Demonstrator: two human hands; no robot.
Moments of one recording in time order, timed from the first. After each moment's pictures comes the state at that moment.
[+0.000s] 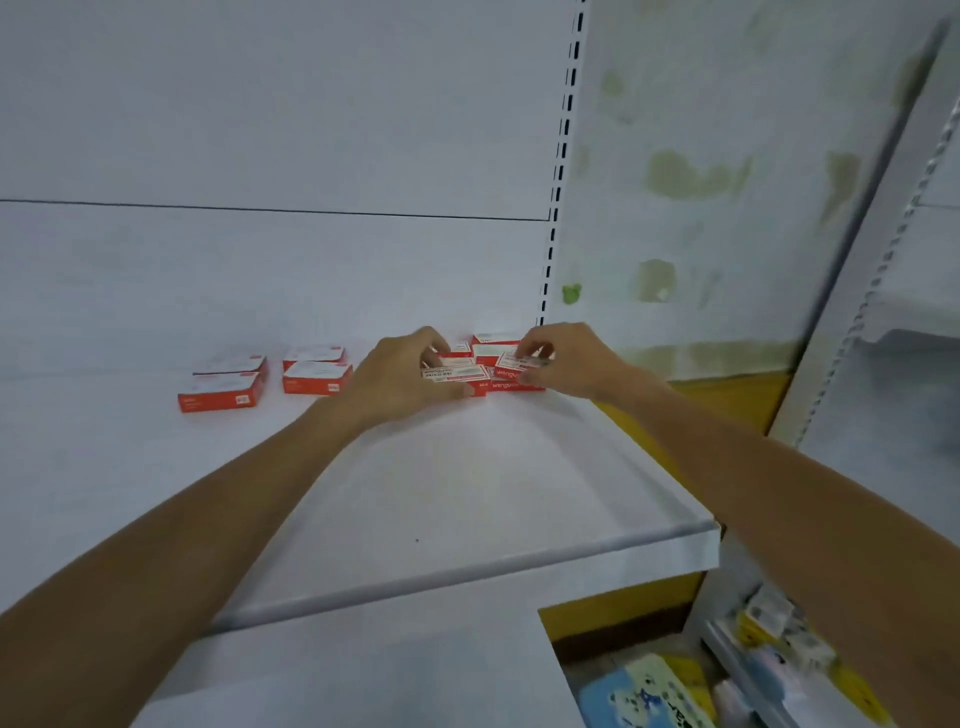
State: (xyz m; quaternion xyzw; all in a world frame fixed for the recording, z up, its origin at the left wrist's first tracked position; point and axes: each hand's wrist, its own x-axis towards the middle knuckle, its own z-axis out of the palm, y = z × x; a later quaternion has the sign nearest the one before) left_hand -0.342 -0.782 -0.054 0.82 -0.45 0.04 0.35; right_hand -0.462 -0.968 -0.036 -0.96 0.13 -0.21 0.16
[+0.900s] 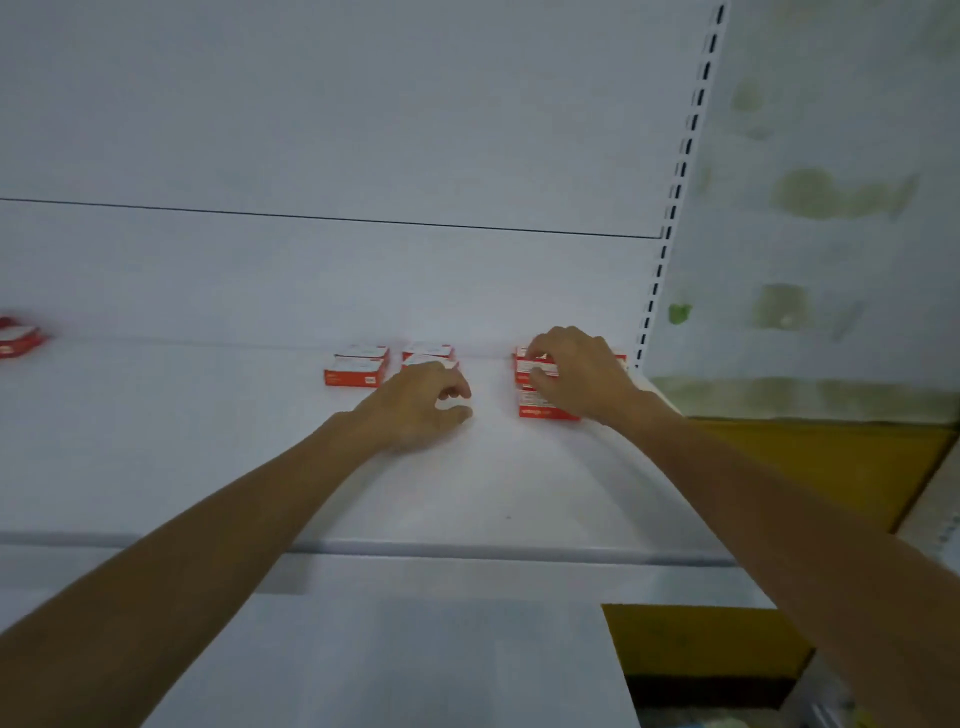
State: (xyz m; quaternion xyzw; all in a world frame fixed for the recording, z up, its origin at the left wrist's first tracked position) left_hand -0.348 -0.697 -0.063 0.87 -0.43 0.07 0.23; right_hand -0.424 -0.895 -0.041 -0.97 0.03 -0.24 0.03
